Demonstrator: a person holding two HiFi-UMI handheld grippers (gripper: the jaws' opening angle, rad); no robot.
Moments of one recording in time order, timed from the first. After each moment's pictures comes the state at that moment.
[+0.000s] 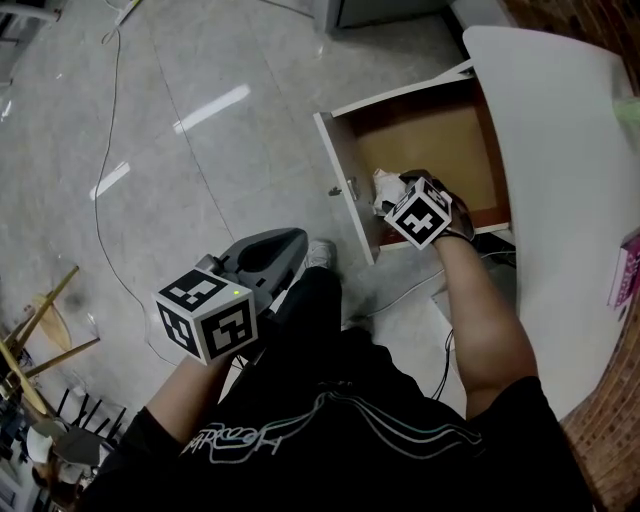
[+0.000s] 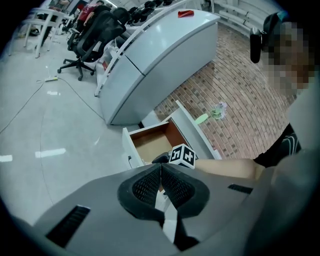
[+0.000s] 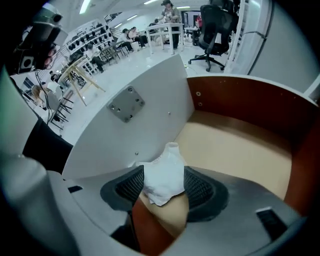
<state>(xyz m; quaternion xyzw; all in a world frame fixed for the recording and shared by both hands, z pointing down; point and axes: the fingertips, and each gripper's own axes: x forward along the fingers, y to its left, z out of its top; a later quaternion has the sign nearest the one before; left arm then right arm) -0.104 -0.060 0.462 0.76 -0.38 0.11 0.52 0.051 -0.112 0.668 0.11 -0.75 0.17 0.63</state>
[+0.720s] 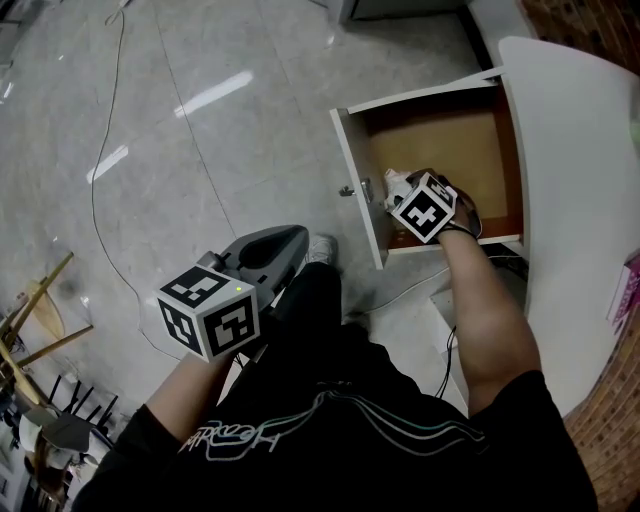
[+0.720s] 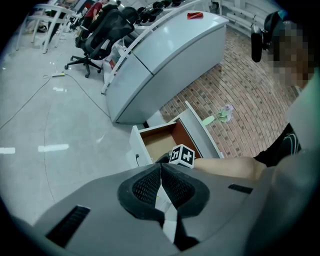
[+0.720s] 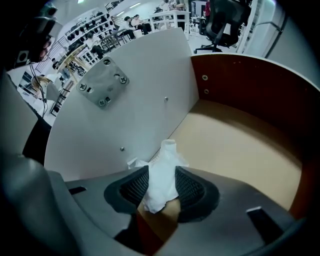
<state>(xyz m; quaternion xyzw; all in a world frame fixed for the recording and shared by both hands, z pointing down) -0.123 -0.061 0.485 0.74 -0.39 0.10 0.54 0.051 -0.120 0.698 0.08 -0.72 0.16 0.67</state>
